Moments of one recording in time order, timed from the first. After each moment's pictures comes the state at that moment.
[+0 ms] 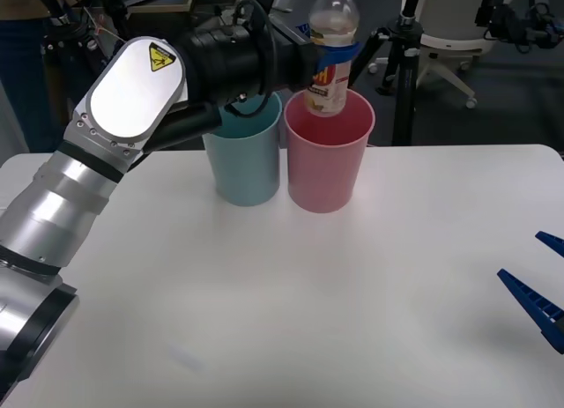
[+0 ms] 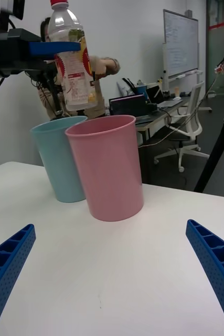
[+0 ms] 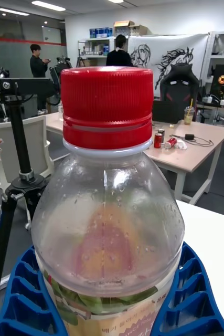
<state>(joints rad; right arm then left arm) 0.35 -0.40 -0.52 -1.66 0.96 -1.22 0.00 -0.90 0.36 -0.31 -1.34 -1.67 -0.64 0.76</state>
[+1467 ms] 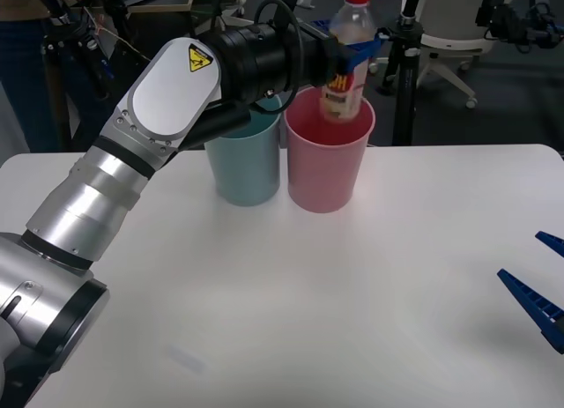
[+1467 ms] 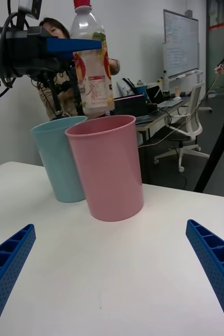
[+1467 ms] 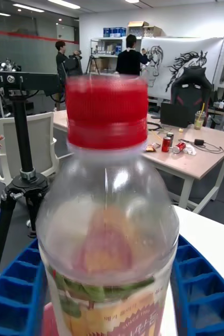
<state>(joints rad) 0.35 -0.40 -0.52 -1.66 0.96 -1.22 0.00 -0.95 0.28 -0.31 -1.25 -1.77 -0.58 0.82</state>
